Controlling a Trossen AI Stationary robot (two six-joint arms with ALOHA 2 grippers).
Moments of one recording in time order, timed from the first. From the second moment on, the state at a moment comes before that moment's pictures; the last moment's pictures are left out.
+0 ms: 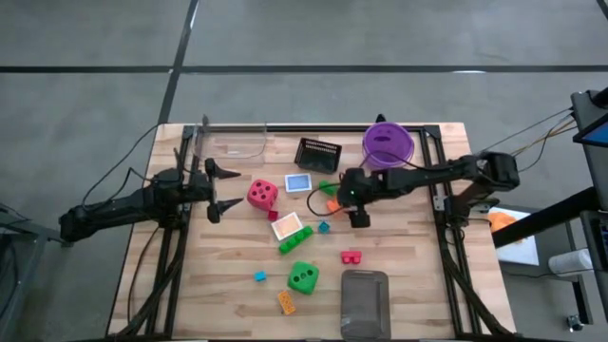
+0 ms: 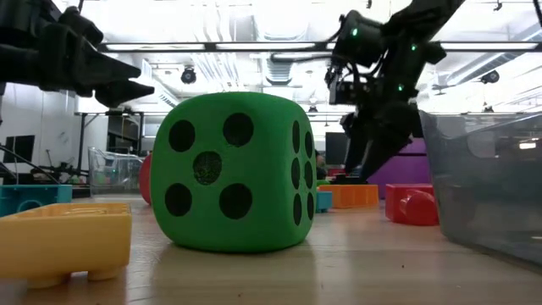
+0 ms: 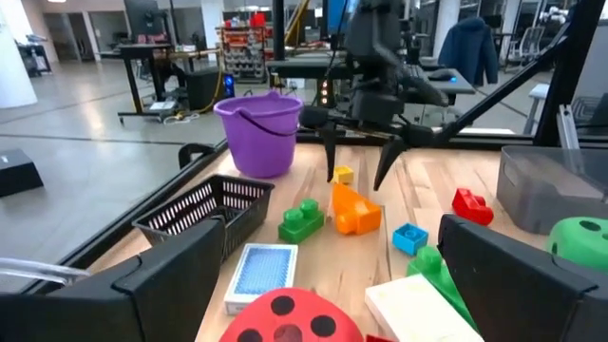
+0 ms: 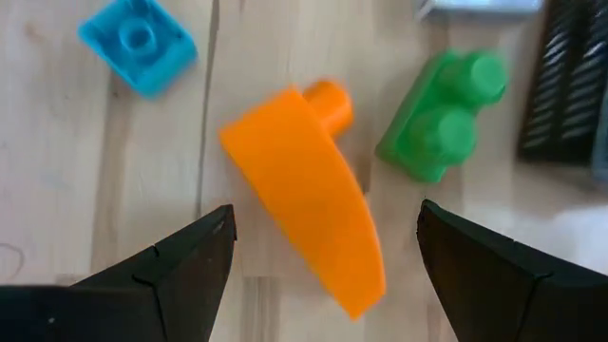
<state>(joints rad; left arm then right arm) 0.27 0.17 0.11 -0.03 0.11 0.04 -0.10 1.58 0.89 -0.43 0.06 -0.19</state>
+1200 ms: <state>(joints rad) 0.27 0.17 0.11 -0.07 0.09 -0.01 -0.07 1.62 0.94 -0.46 0.08 -0.11</state>
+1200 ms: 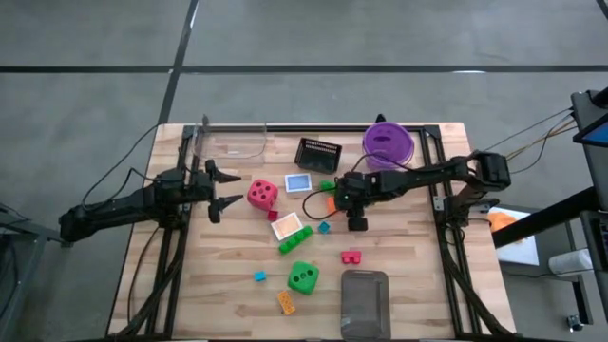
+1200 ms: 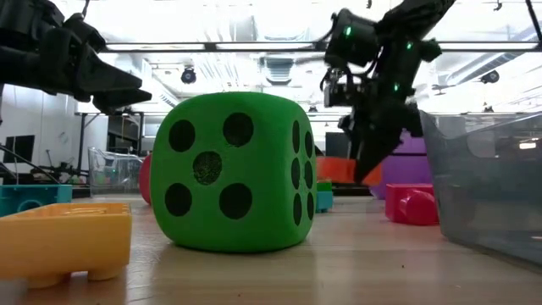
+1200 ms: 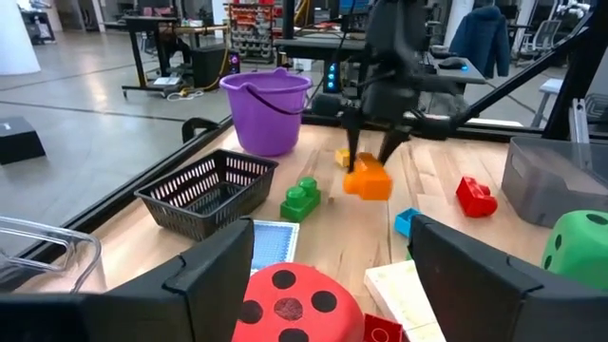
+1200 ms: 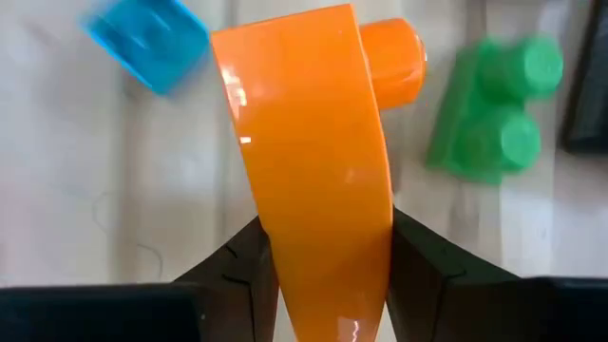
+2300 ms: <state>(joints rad) 0.27 0.99 0.36 0.42 0.10 -0.26 0.06 1.89 1.33 -0.17 0.77 -0.30</state>
